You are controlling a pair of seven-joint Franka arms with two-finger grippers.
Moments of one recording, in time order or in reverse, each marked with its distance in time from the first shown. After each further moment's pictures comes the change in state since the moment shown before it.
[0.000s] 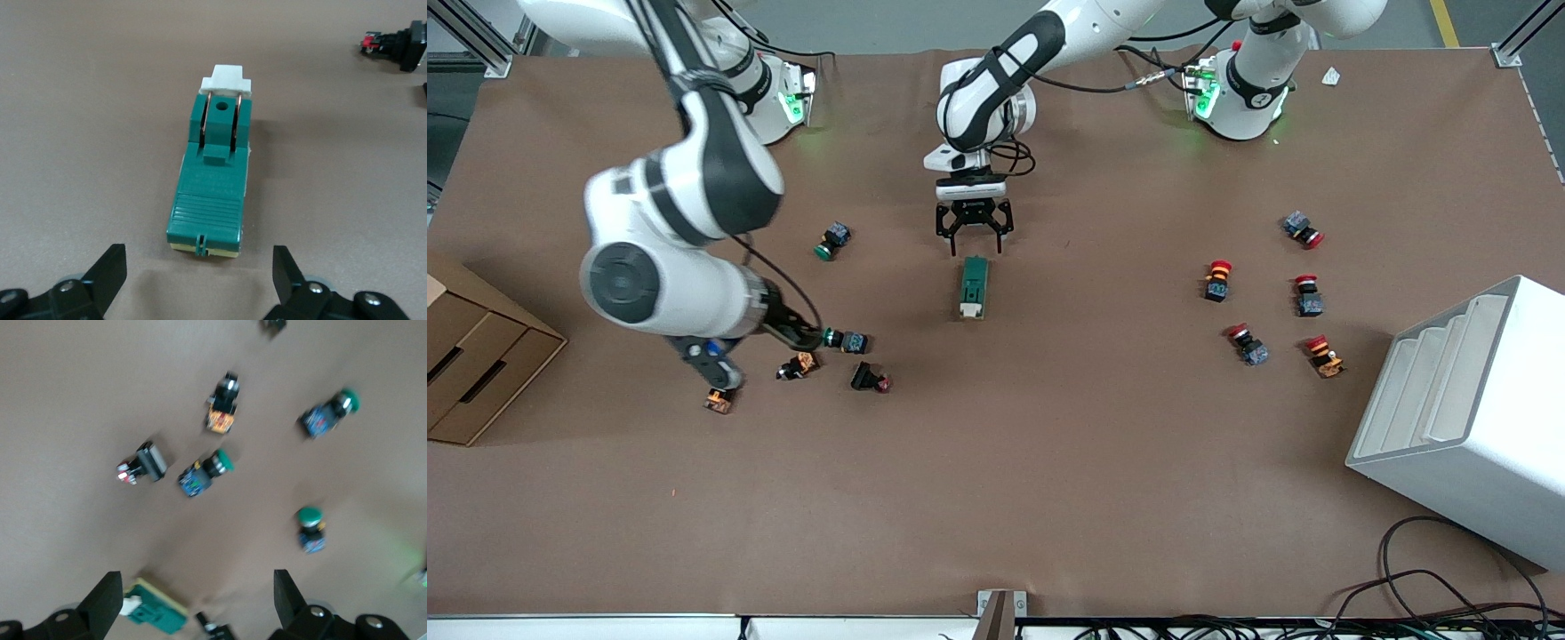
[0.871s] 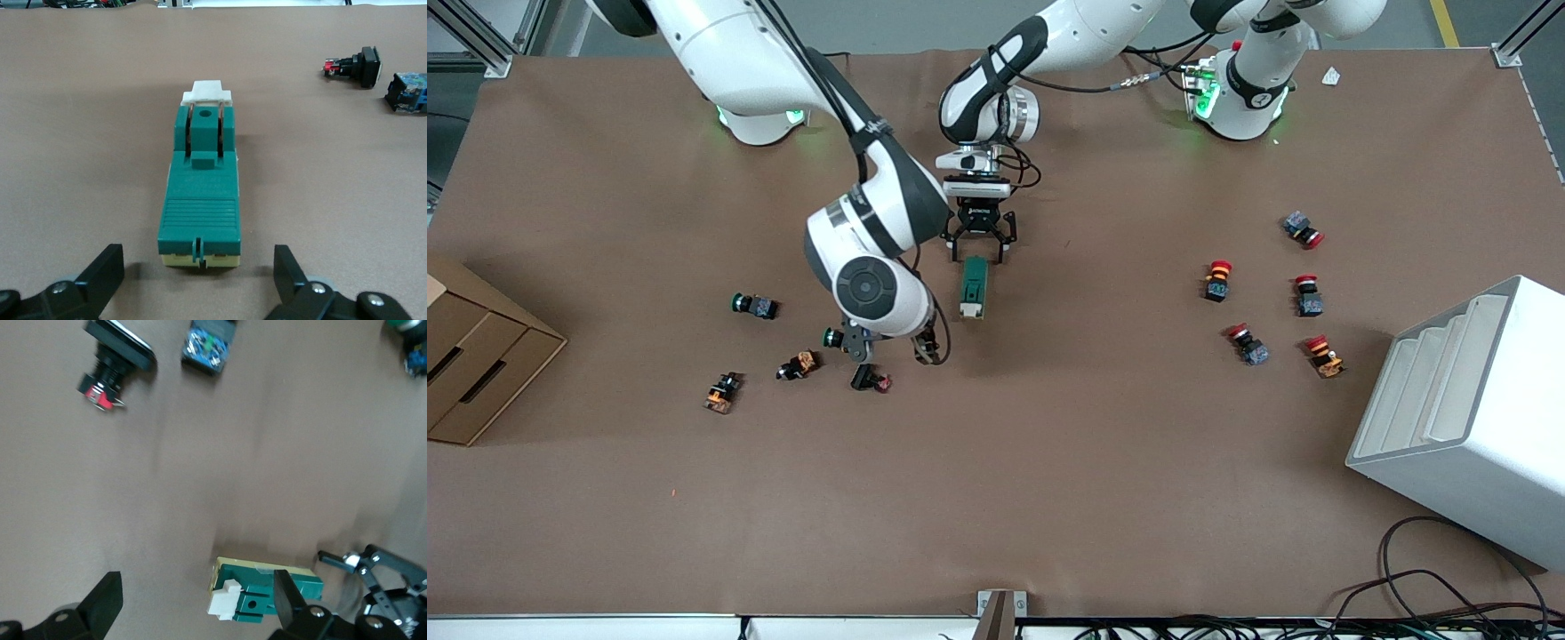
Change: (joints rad) left arm -0.027 0.062 0.003 -0.020 0.264 -0.113 -0.140; right arm 0.248 0.232 0.000 0.008 0.015 0.287 0.744
